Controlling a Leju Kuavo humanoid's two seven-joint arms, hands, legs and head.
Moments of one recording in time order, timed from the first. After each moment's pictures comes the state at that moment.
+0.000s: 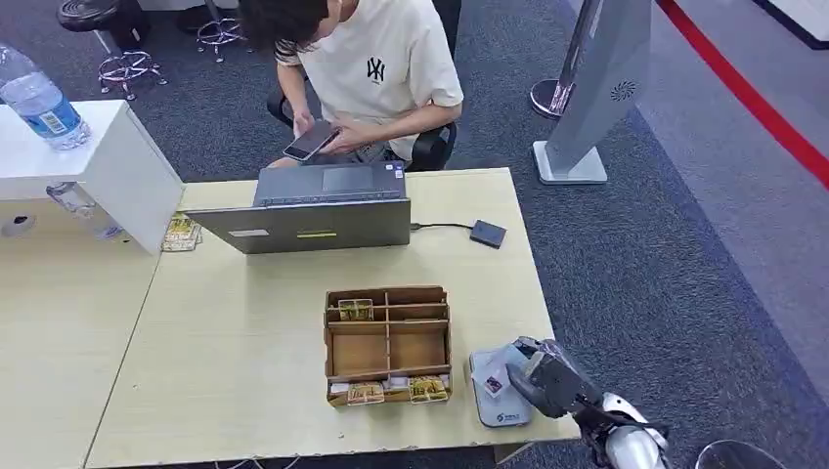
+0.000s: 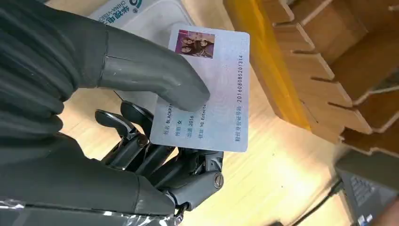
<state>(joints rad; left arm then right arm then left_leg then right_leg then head) -0.07 -0.17 0.86 -0.22 -1.12 0.09 0.06 0.05 -0.12 0.04 -1.39 0.45 0.12 -0.37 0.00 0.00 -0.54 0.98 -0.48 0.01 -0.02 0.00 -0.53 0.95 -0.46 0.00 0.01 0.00</state>
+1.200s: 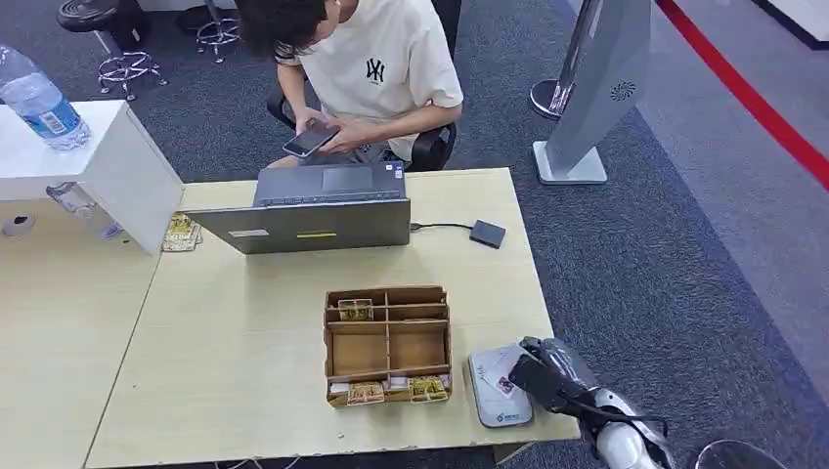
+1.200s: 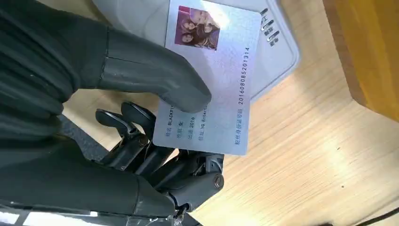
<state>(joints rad) -0.07 -0.17 0.89 -0.22 -1.14 0.09 0.06 0.01 -0.16 0.10 -1.29 0.64 -0.02 -0.29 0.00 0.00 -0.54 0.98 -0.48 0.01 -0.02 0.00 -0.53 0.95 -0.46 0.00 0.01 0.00</state>
